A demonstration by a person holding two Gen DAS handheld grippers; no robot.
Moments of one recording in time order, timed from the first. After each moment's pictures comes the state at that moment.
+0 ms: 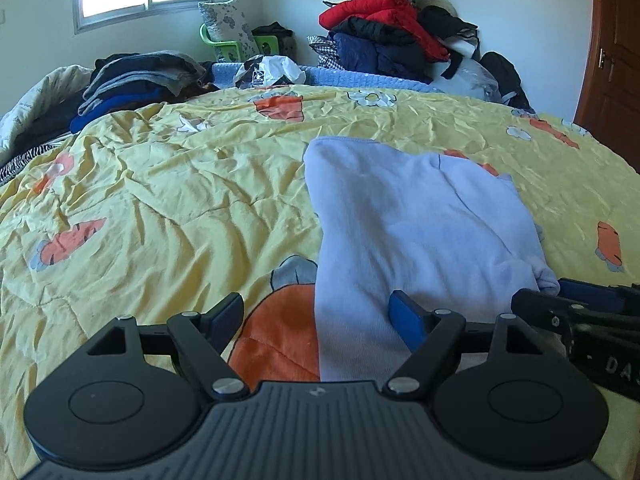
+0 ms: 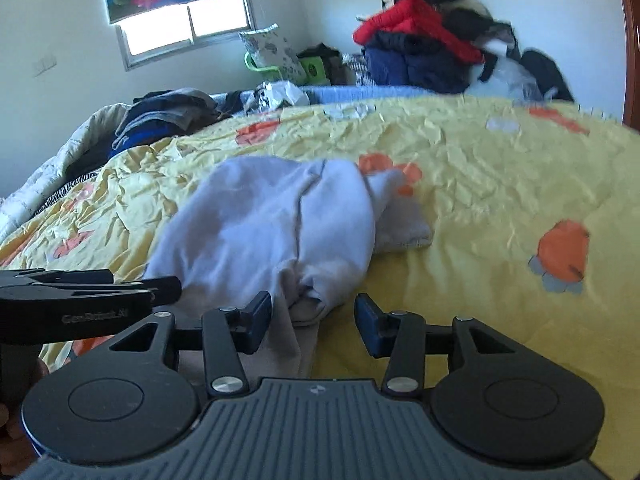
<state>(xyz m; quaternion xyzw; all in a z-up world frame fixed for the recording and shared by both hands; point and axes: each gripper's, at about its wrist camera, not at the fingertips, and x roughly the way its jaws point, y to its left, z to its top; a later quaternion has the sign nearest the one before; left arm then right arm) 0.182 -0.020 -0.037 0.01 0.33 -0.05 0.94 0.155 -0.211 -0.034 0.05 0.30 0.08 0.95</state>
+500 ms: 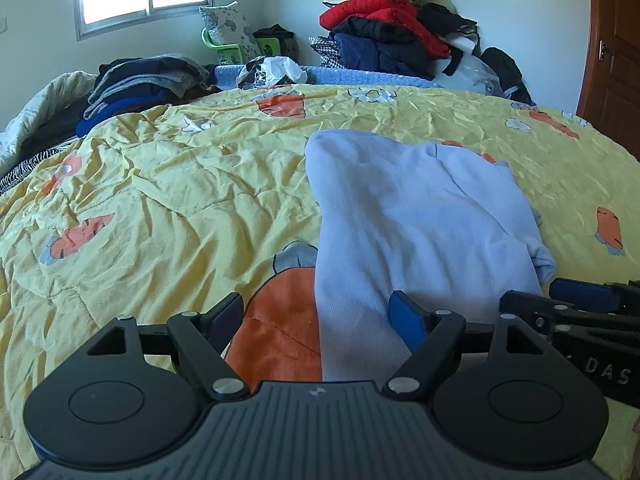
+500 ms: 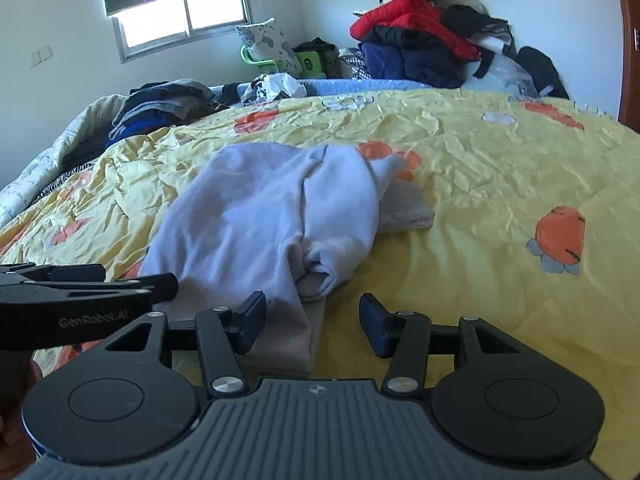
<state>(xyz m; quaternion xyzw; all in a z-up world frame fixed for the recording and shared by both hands) 0.170 -0.024 -0.041 0.03 0.33 -0.04 0.94 0.149 -0.205 -0.041 0.05 0.31 0.07 0.95</state>
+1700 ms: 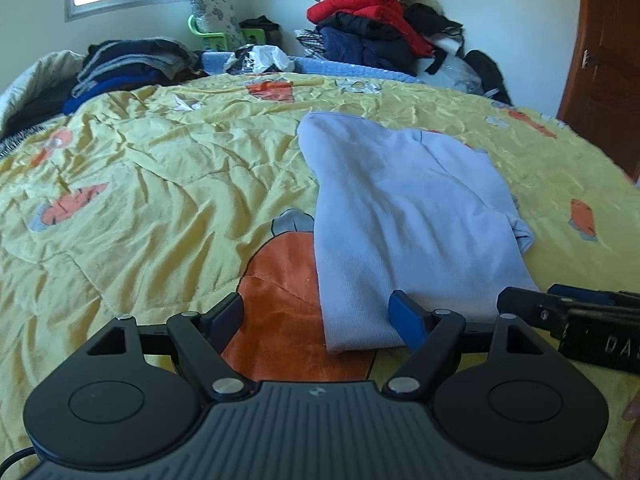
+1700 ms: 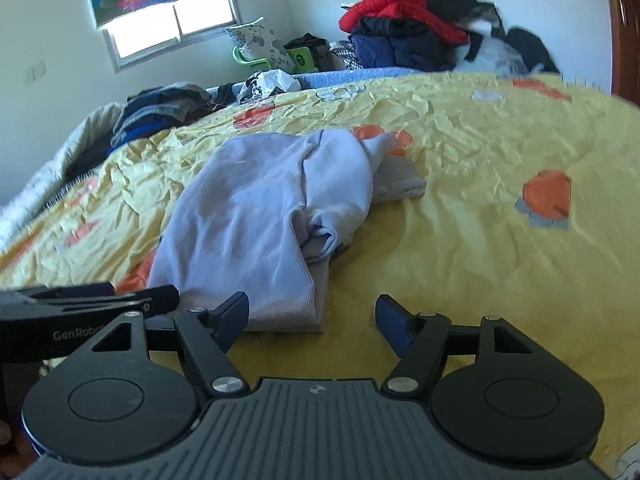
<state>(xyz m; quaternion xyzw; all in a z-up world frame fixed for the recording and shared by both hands) 0.150 0.001 -0.049 -0.01 0.34 -0.09 0.94 0.127 -0.215 -0.045 0.10 0.33 0.07 0.94</state>
